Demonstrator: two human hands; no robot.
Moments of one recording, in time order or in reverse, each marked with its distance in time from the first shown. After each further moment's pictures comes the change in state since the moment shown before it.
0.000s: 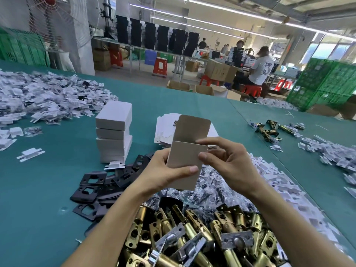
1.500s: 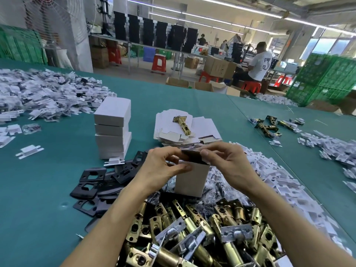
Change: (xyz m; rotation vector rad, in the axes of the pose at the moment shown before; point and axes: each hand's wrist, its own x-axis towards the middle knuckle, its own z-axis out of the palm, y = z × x) left_hand 0.011 -0.024 -0.010 0.396 0.091 0.146; right_hand -0.004 0.020 -0.003 -0.066 0.016 0.052
